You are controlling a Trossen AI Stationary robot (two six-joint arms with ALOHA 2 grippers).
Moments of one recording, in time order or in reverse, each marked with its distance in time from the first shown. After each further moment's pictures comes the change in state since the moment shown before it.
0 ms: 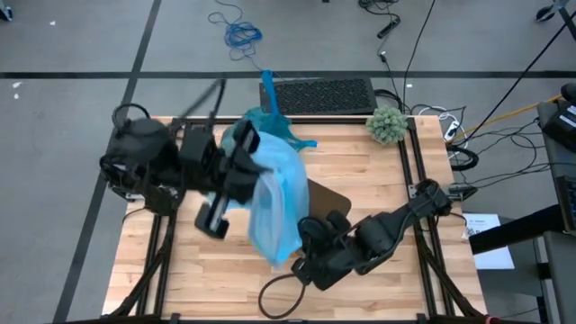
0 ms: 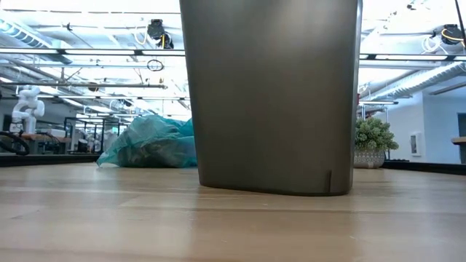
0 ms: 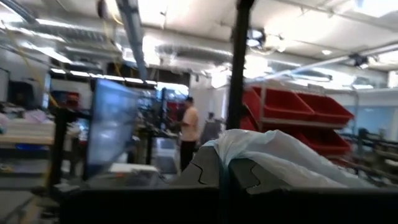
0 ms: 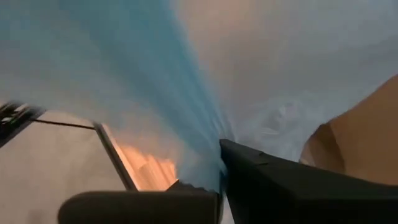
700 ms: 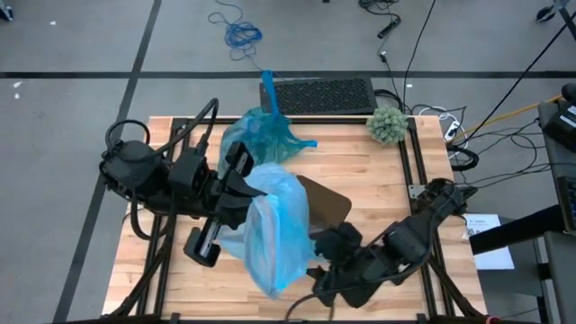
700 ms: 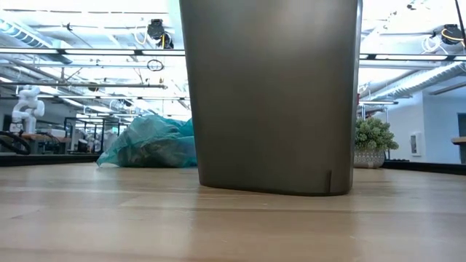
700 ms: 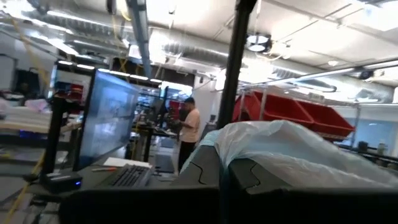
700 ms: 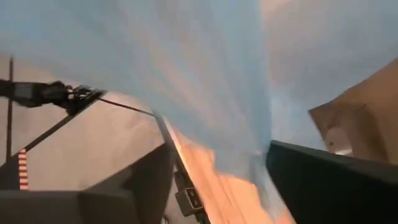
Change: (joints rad) left arm -0.119 0.036 0.006 0.023 -0.155 -0.021; right arm 0.104 -0.092 -0.005 0.087 0.001 -0.040
